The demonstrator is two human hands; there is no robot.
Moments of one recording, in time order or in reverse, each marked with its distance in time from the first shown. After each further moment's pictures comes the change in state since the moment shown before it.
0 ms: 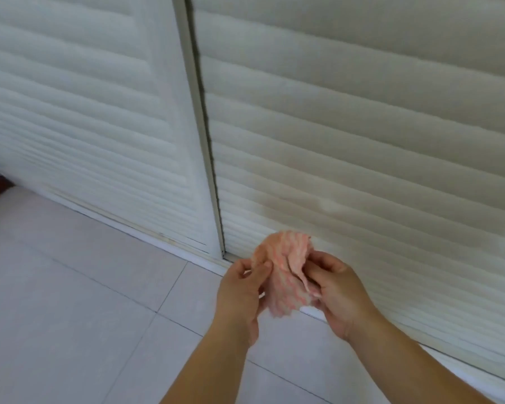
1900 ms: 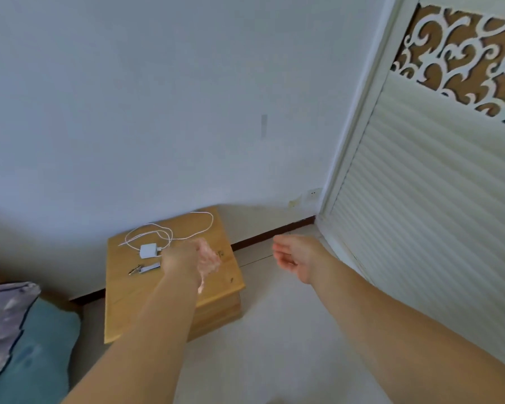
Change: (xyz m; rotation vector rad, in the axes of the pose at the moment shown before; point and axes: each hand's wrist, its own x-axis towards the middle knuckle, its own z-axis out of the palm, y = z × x) left_hand -0.353 0.454 -0.788 -0.530 1.006 0.153; right_hand -0.337 -0.134 0.874 -0.456 -0.657 0.266
